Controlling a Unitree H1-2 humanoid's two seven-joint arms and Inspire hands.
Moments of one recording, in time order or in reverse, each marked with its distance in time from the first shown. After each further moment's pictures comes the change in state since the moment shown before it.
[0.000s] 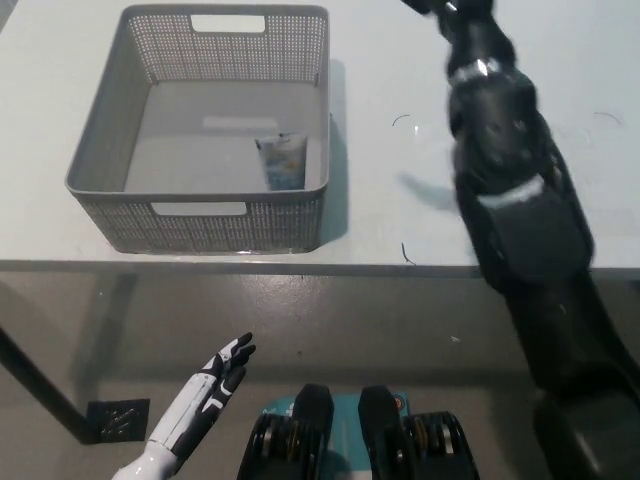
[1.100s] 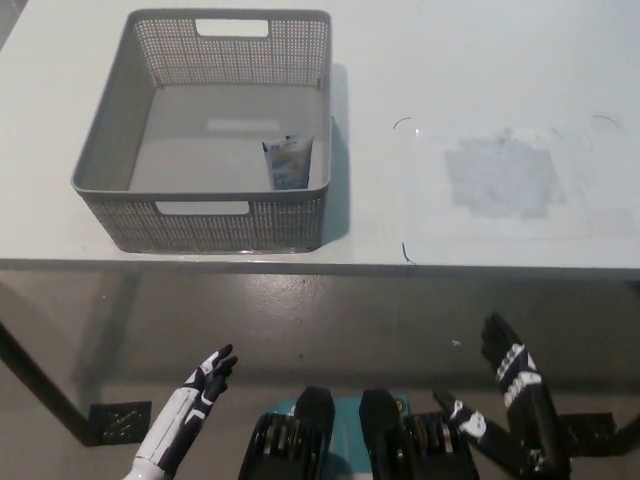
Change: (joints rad) left_arm 0.042 -0.026 0.058 0.040 -0.024 -0.038 0.022; right_arm 1.063 0.001 0.081 -0.282 0.123 -0.207 0.166
